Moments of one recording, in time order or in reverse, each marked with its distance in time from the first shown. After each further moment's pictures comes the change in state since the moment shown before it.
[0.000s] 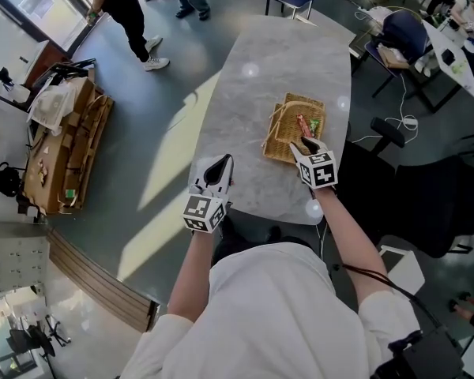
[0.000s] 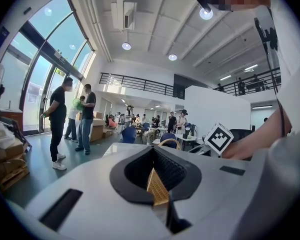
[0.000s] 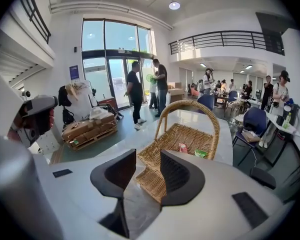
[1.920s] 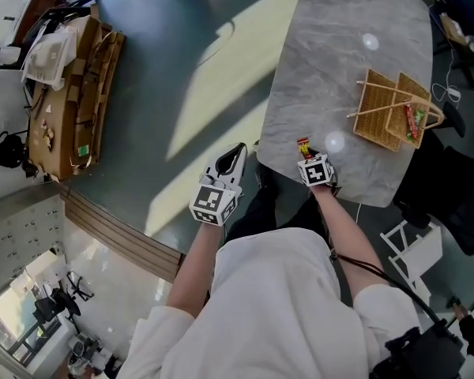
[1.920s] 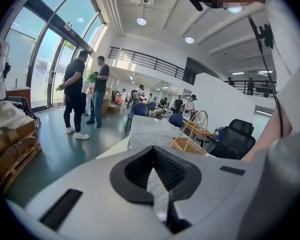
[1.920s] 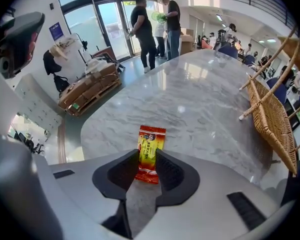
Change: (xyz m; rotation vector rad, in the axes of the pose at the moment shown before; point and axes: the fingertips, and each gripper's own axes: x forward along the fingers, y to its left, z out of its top) left arm -0.102 0.260 -0.123 -0.126 0.251 -0.005; right arm 0.241 0.250 -0.187 0.005 0.559 0.043
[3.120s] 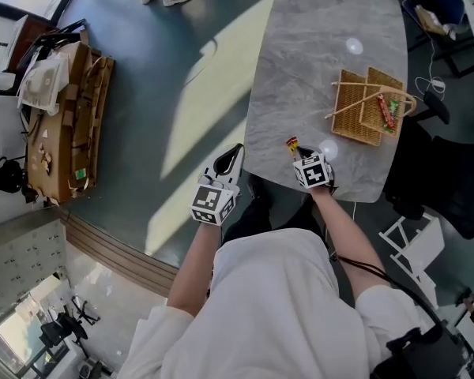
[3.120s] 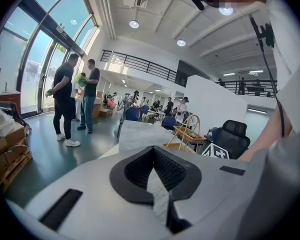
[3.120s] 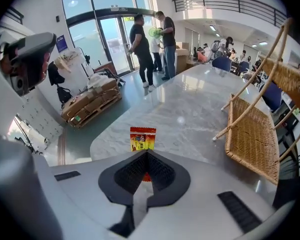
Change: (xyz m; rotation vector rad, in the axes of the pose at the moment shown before) left arm 0.028 -0.044 0.028 0.045 -0.037 -0.070; right arm -0.061 -0.032 0.025 0.040 -0.143 -0.007
